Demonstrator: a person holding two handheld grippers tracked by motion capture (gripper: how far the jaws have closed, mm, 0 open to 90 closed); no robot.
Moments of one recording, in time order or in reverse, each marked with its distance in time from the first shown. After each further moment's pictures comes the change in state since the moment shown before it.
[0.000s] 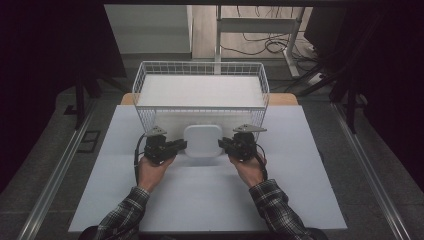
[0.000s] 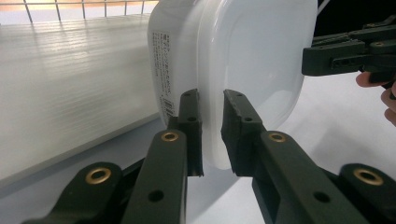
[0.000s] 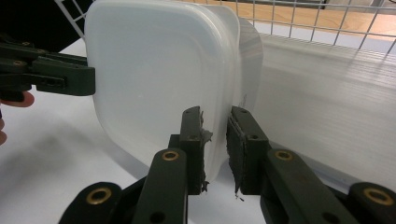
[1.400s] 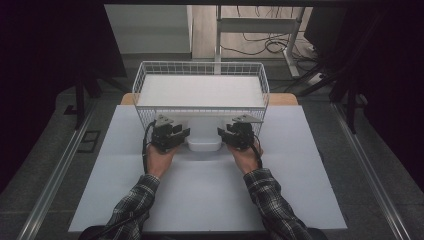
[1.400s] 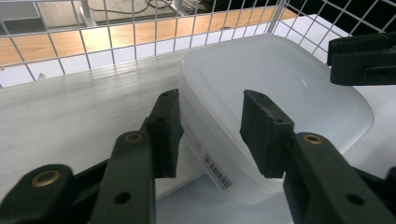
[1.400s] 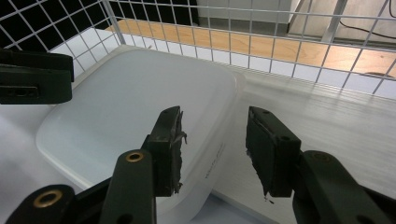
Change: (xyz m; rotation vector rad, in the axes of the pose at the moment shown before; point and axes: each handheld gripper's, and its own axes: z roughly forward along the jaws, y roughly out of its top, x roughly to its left) left arm 0.010 0.025 0.028 -0.057 0.185 0.065; right arm -0.024 0.015 0.031 -0.081 -0.108 -0.012
